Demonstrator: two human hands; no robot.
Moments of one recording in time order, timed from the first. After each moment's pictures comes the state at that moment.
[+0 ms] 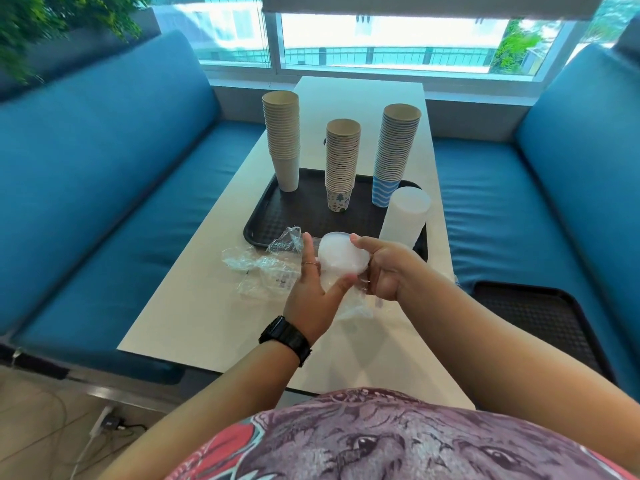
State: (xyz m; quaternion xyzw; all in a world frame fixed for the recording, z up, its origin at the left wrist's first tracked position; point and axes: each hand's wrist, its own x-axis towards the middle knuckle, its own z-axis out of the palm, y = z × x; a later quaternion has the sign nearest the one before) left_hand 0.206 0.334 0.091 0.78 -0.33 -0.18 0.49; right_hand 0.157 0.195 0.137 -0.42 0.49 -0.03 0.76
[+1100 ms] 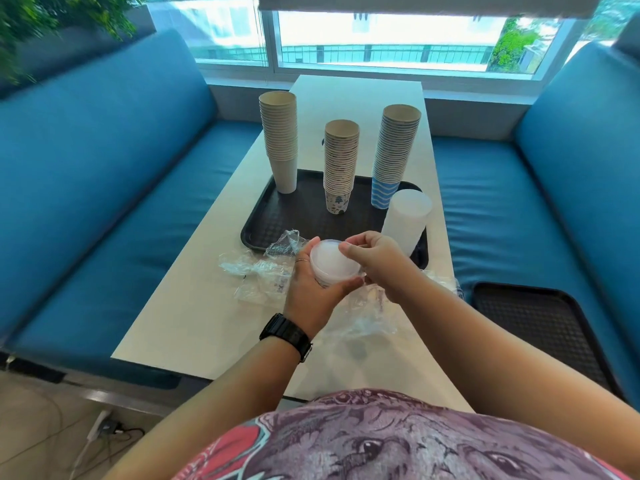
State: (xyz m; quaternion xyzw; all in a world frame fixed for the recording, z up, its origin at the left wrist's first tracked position) left_hand 0.222 0.320 0.082 0.75 -0.28 -0.17 0.57; right_hand 0.156 0.199 0.139 -0.73 0.38 -0.08 0.56
